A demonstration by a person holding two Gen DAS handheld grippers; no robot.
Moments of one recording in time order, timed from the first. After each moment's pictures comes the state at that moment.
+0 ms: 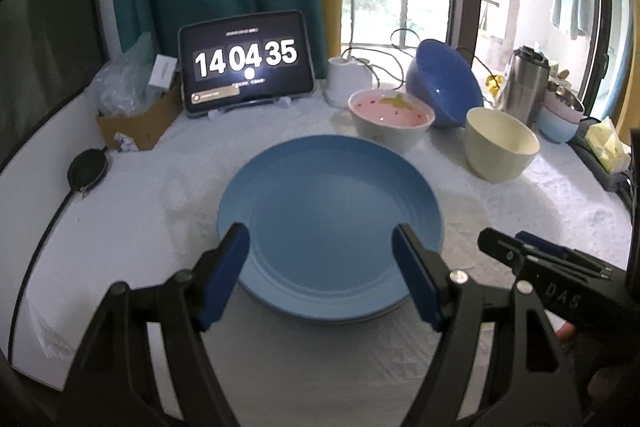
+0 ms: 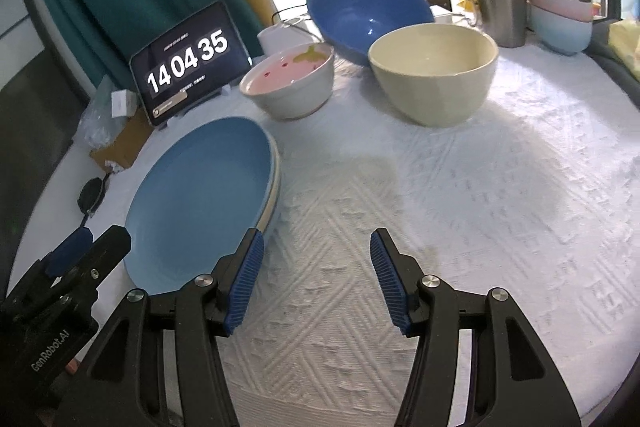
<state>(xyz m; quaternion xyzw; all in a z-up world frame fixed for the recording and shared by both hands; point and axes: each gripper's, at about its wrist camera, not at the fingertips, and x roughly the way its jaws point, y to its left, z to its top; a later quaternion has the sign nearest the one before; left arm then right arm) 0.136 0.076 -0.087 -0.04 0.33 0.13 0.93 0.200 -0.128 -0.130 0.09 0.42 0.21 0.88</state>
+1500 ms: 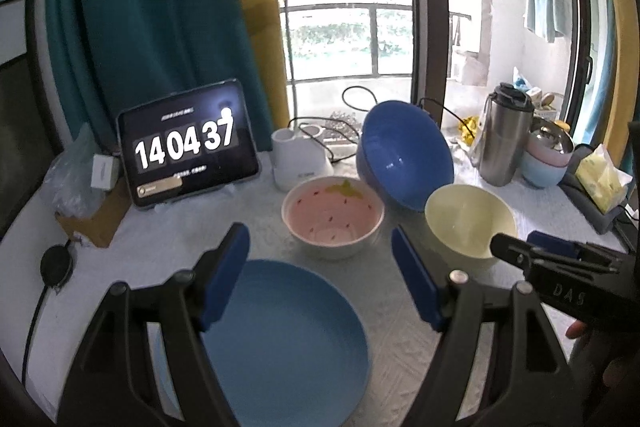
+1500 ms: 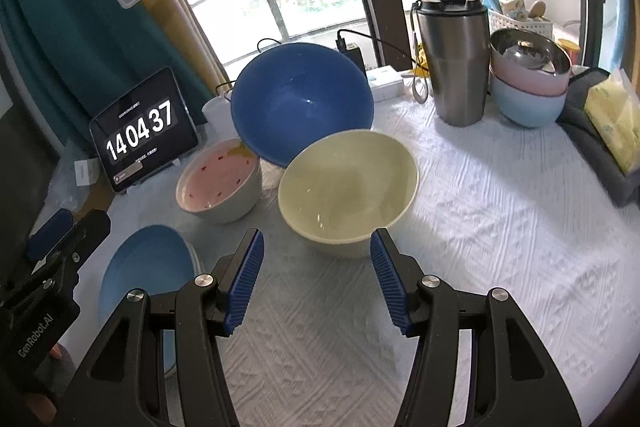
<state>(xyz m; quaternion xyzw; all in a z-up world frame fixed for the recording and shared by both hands) 0.244 0.026 -0.033 0.01 0.28 0.09 0.95 0.291 -0.182 -0.082 0.08 0.39 0.16 0.90</state>
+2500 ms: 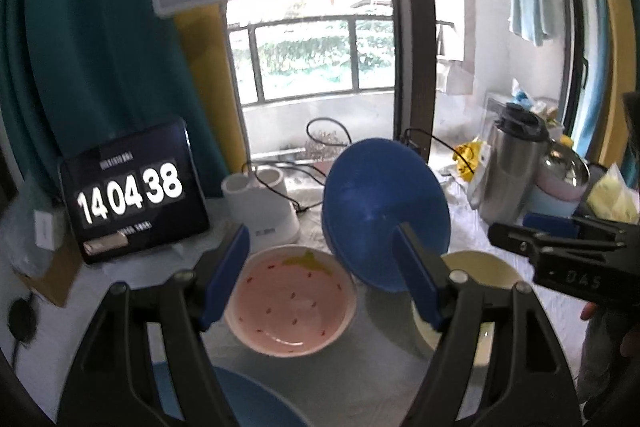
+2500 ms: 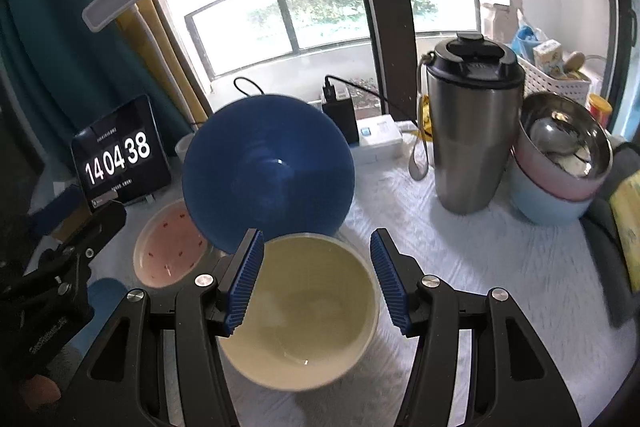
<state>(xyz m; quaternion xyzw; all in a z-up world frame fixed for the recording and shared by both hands) 0.352 0.012 -0.040 0.00 0.27 0.06 0.96 0.399 -0.202 -0.072 0.04 0.37 0.20 0.91</state>
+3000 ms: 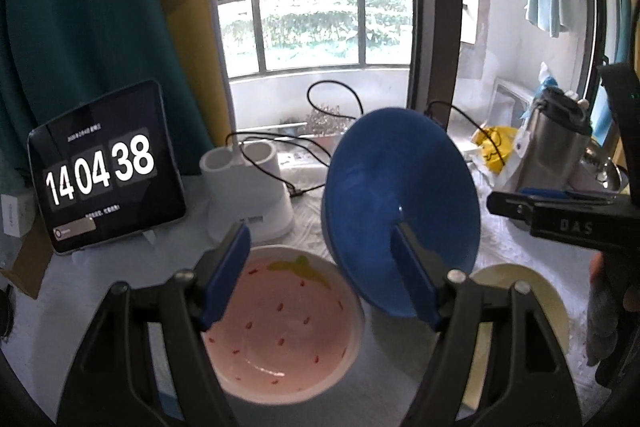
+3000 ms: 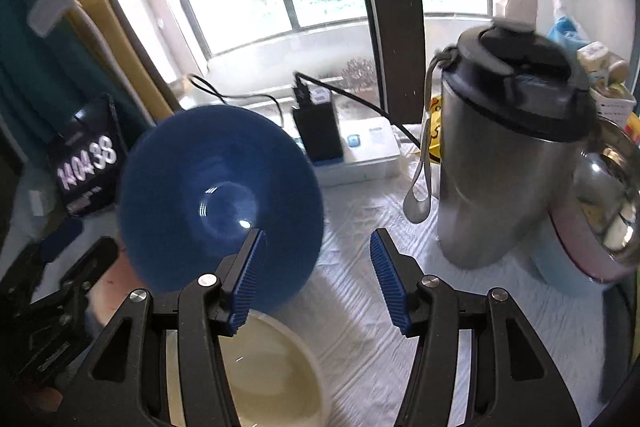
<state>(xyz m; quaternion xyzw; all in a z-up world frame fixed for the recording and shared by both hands) 0.408 0.015 -0.078 -0.01 0.31 0.07 0.95 0.488 -0.197 -0.100 0.02 0.42 0.20 0.88</state>
